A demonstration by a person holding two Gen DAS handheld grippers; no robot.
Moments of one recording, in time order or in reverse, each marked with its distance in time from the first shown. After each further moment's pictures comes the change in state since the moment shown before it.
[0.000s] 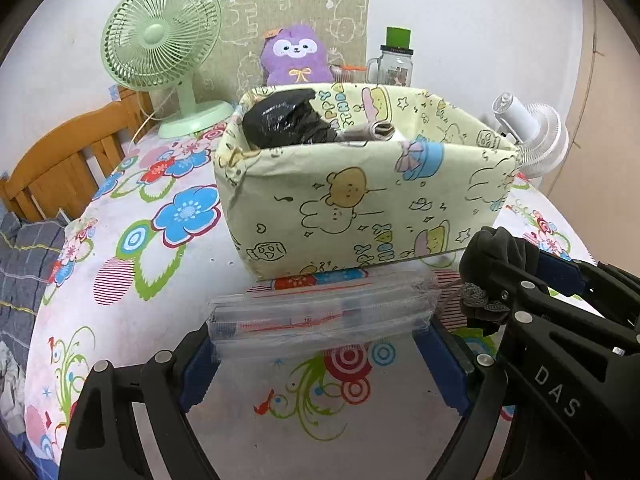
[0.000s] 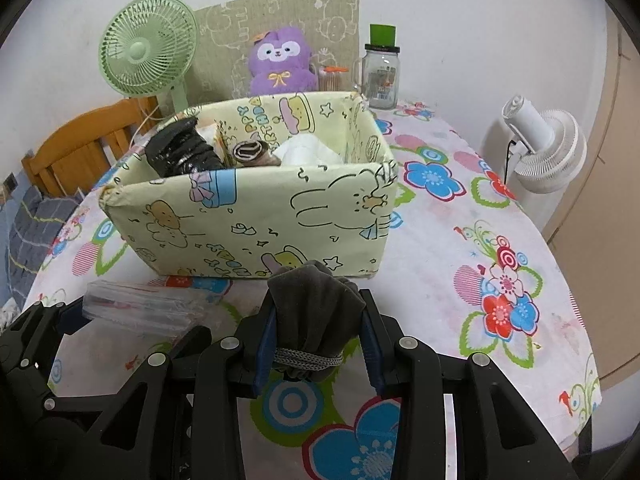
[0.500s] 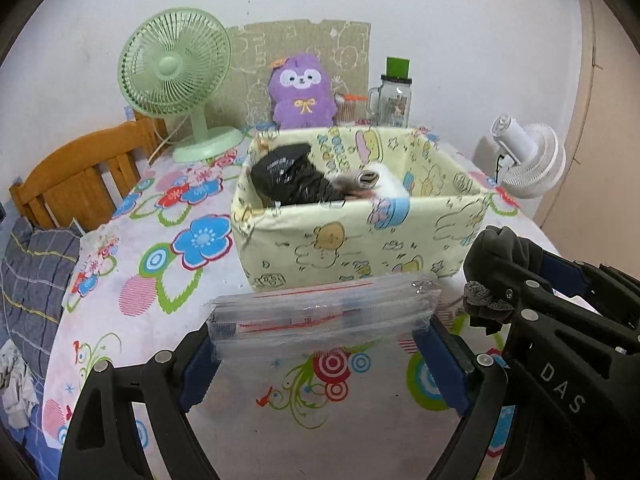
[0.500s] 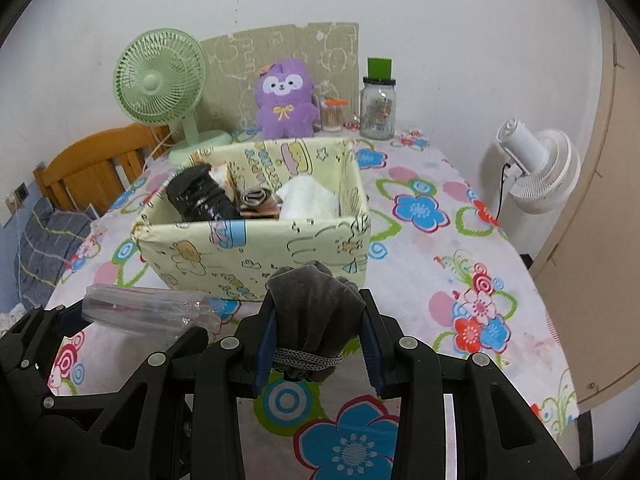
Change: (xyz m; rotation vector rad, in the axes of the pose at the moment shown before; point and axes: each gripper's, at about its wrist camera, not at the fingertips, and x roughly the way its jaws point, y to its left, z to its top) left arm -0.039 -0.009 0.015 -0.017 -0.067 0.027; right arm -0.041 -0.010 0.012 -0.004 -0.075 0.026
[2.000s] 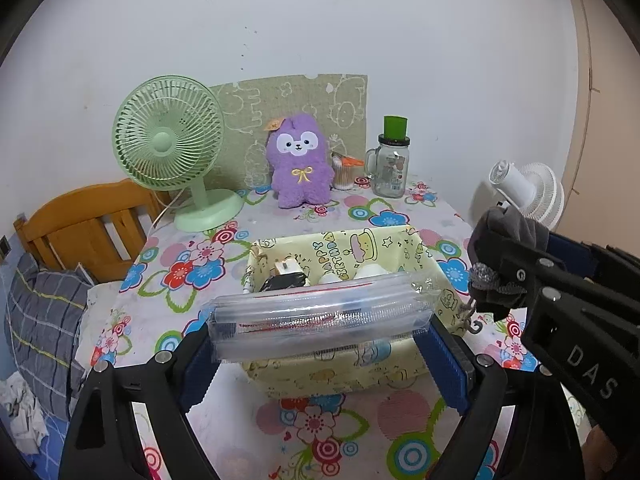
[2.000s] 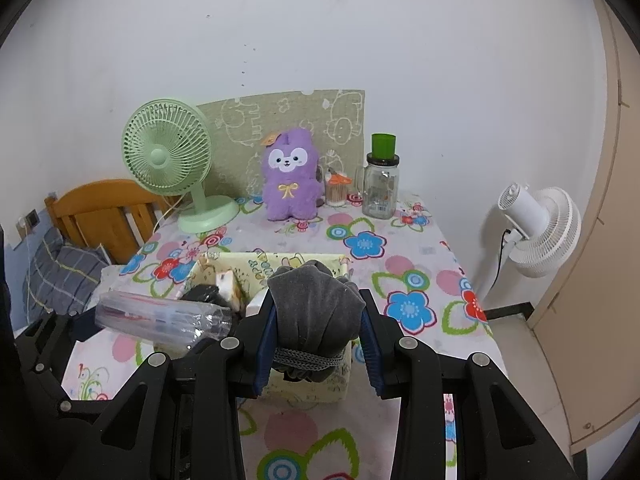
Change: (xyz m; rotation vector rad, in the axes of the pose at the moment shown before) left arm -0.016 -0.006 0.082 0.025 -0.108 0.011; right arm -0.041 -0.012 0.088 -0.031 -0.152 0.031
